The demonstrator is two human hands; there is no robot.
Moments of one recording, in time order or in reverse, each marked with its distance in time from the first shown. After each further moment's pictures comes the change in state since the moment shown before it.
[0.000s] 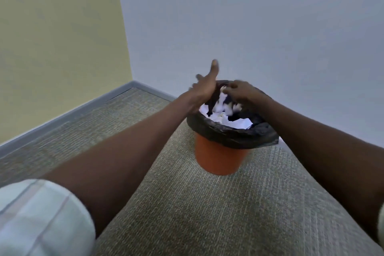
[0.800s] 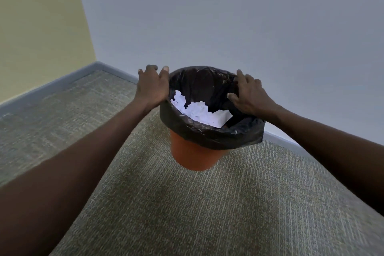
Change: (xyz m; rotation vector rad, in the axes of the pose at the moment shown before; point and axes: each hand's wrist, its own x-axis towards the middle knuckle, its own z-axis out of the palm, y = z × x) left_hand 0.058 -0.064 -0.024 0.218 0.463 0.099; right_hand 0.009 0.093 -0.016 -0.486 0.154 -0.165
